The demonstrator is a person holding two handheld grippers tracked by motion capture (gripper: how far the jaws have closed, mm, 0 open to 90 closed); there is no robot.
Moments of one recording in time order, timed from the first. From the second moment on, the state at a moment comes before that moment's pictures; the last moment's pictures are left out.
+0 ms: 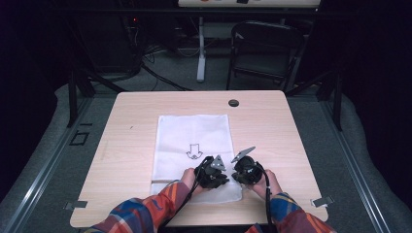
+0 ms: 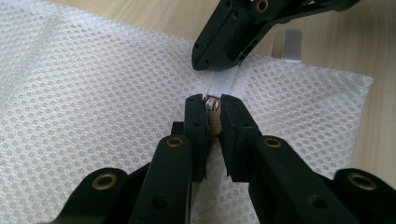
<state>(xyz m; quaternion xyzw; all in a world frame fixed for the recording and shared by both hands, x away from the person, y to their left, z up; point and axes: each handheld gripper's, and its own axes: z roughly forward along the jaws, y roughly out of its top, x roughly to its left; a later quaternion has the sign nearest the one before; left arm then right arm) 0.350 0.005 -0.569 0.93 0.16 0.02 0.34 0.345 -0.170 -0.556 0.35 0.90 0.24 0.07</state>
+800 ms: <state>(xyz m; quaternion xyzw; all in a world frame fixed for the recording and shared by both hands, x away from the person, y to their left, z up) 0.348 0.005 -0.569 0.93 0.16 0.03 0.33 0.344 -0.170 -0.558 0.34 0.90 0.25 0.06</state>
